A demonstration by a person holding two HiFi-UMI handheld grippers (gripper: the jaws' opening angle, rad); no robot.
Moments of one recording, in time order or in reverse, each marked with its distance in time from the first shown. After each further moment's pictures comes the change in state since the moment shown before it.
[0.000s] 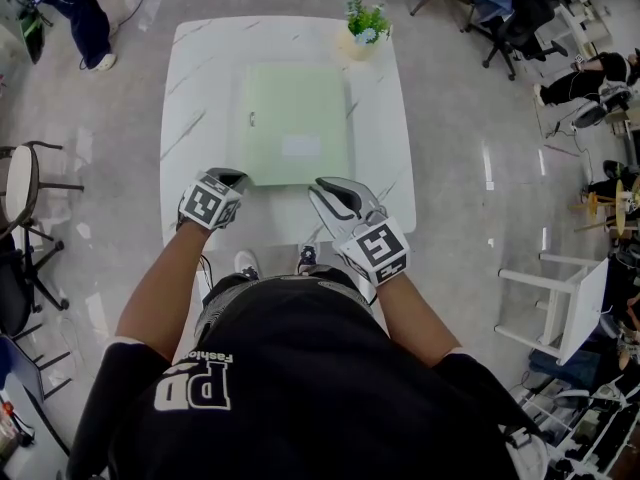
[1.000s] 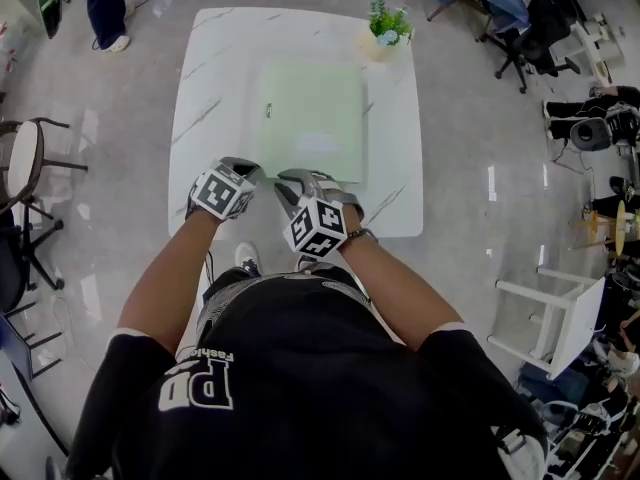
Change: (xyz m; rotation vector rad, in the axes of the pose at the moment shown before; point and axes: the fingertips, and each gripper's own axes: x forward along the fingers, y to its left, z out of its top) left arm 0.002 0.000 0.001 0.001 -0.011 0.014; right arm 0.114 0.053 -0.095 -0.520 0.387 0.153
